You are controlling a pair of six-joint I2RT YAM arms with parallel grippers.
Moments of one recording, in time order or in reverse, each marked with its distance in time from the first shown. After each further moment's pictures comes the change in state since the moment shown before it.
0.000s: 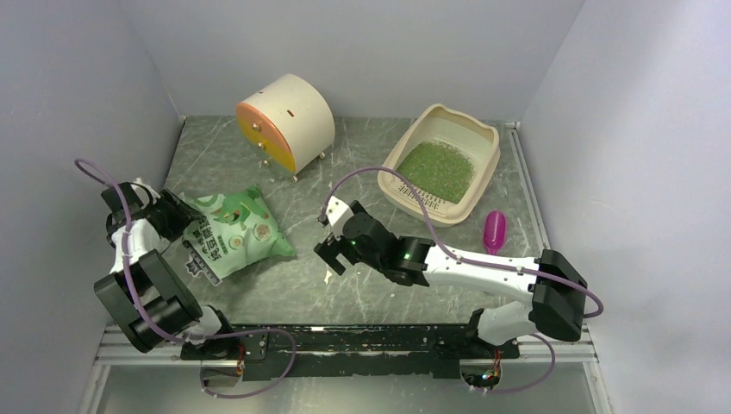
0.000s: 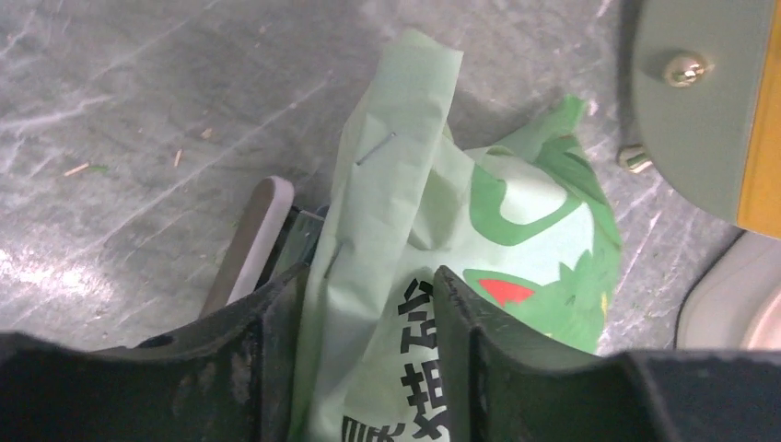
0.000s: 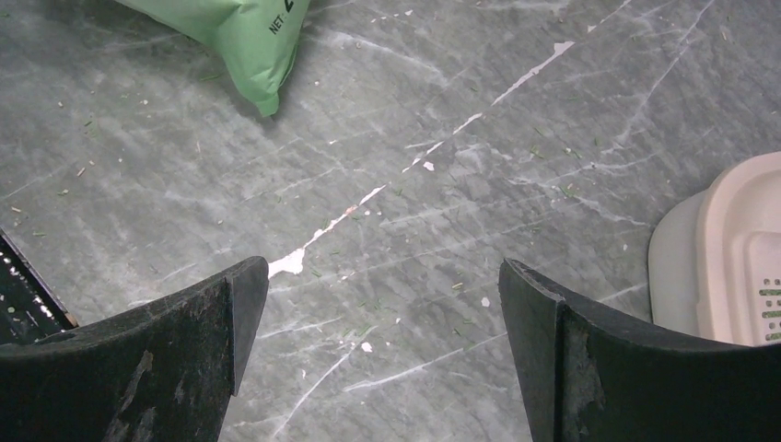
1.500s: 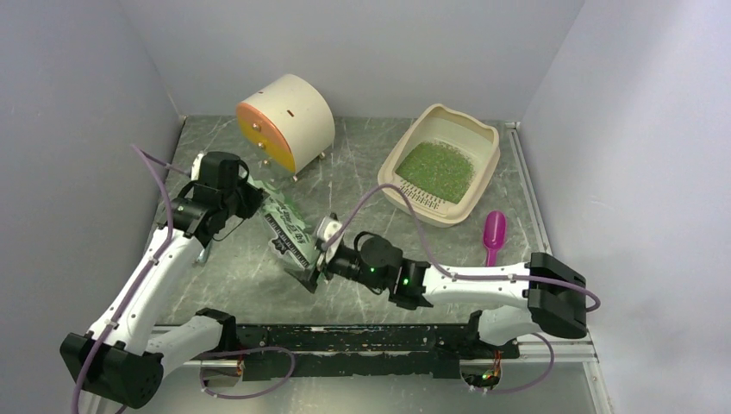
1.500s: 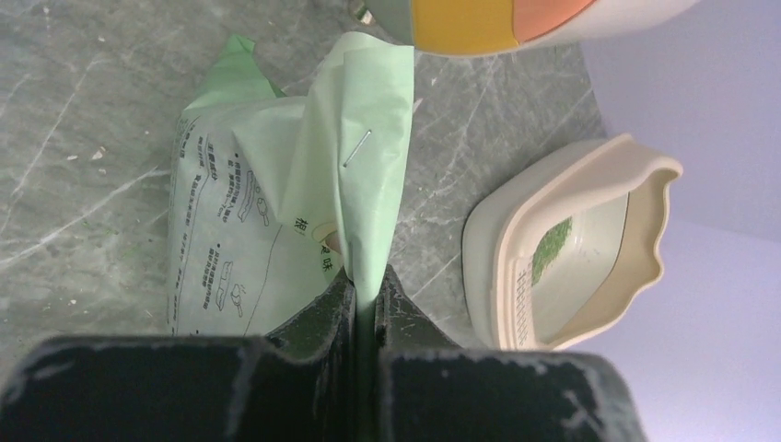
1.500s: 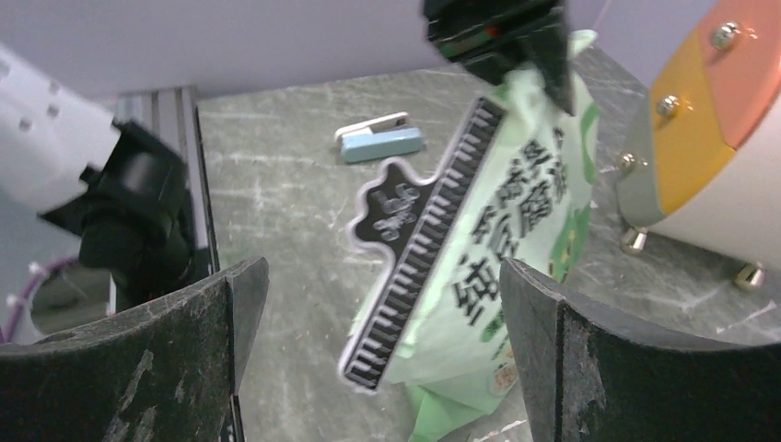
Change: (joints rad) left arm -0.925 -0.326 0.260 -0.364 -0.582 -0.866; right arm 0.108 -0.016 -0.154 0.700 -0.220 -0.032
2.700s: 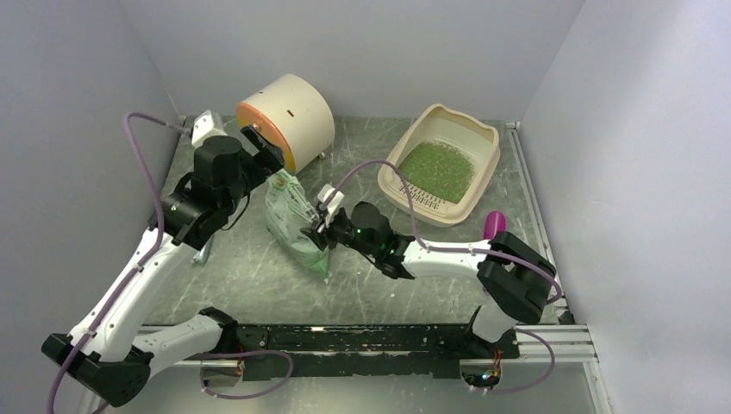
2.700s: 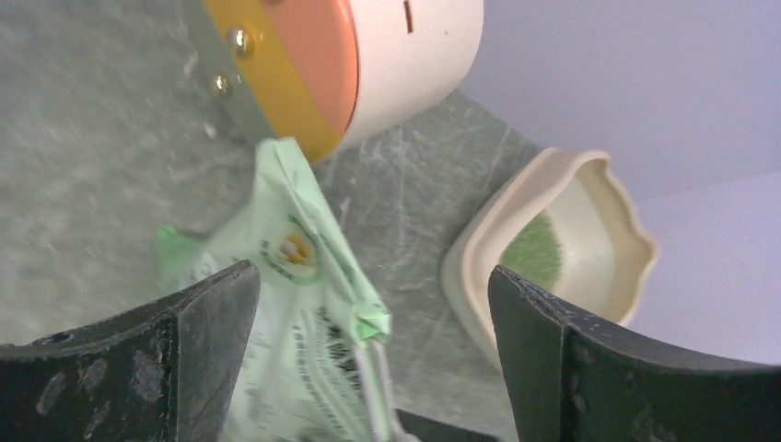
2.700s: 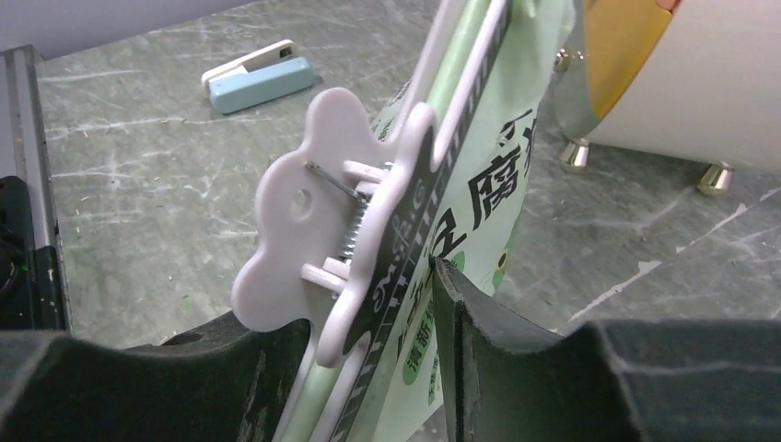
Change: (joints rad) left arm -0.216 -0.010 0.171 0.109 -0.323 0.237; right arm -0.208 0.237 0.051 0.047 -0.105 0.019
